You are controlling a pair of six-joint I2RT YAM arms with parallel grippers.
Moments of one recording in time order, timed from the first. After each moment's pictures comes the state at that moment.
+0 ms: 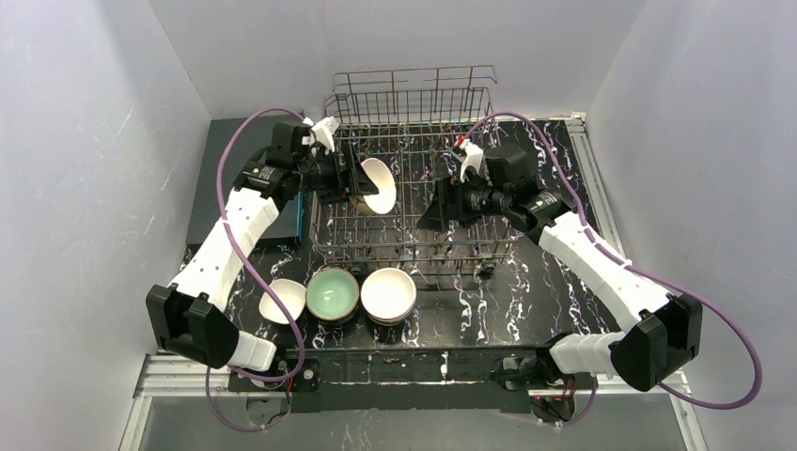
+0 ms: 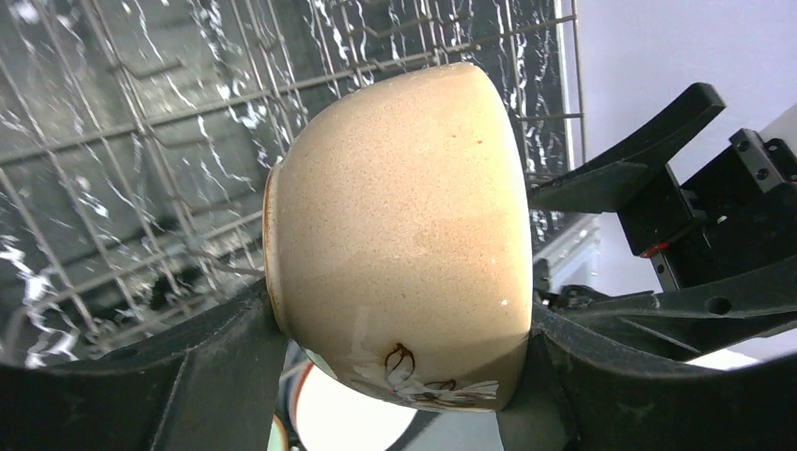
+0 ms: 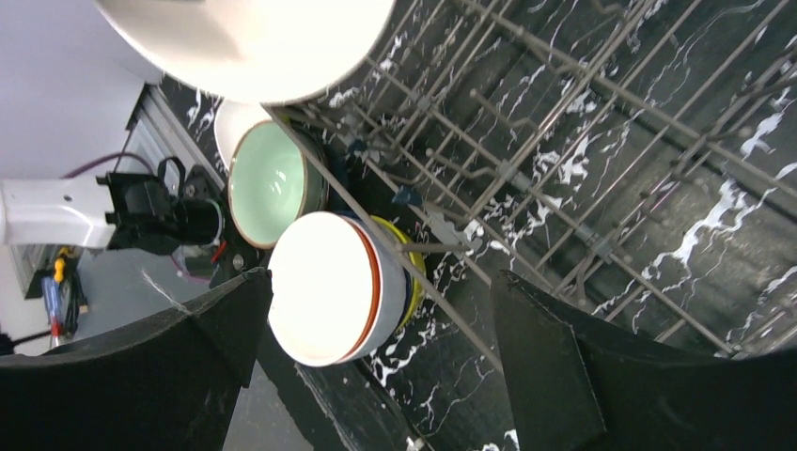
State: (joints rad) left arm -0.33 1.41 1.39 -0.71 0.51 -0.55; right arm 0.57 1.28 1.19 -0.49 -0.51 0.35
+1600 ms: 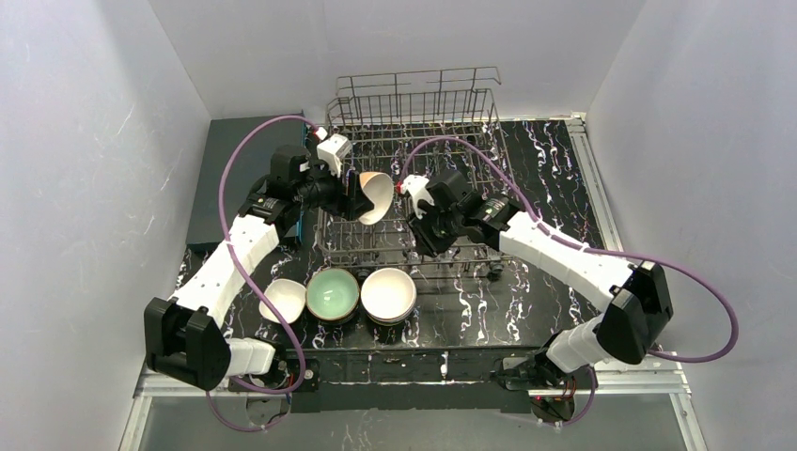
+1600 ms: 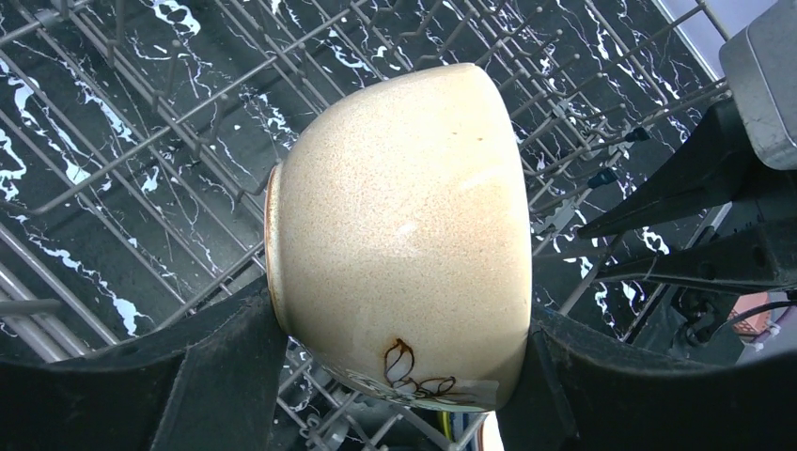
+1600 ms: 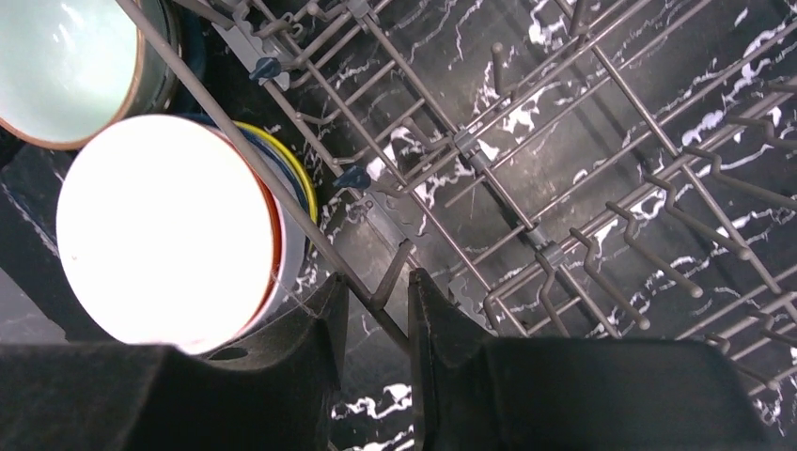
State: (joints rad) left arm -0.32 1.29 1.09 -0.34 0.52 -0.06; right arm 0.84 1.45 1.25 -0.65 -0.17 0.00
